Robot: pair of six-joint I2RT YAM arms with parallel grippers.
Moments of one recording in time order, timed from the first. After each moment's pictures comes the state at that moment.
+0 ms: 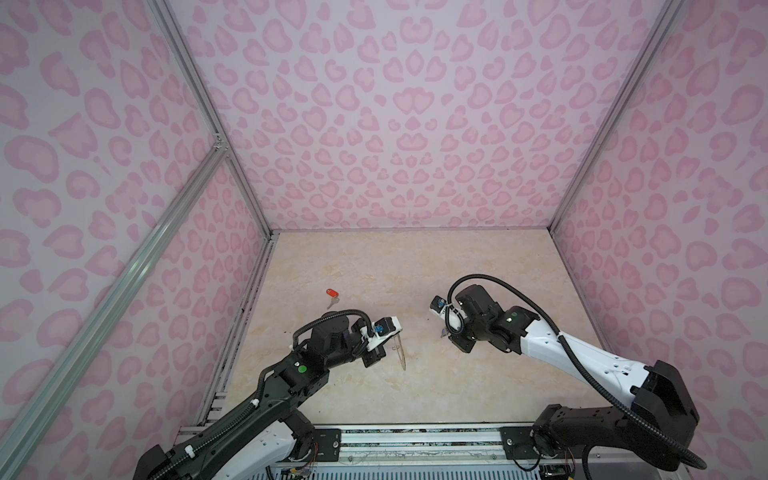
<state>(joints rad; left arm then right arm) -0.69 0.84 0.54 -0.07 0.37 0.43 0.70 1.28 0.90 -0.59 -0.05 -0.31</state>
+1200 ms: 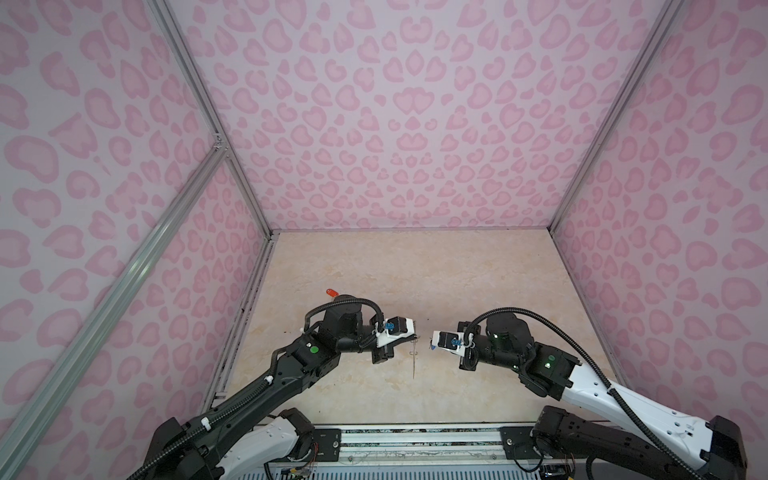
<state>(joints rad) -0.69 1.01 0.69 -0.12 0.67 0.52 0.86 0.91 0.66 -0.22 -0.22 -0.58</state>
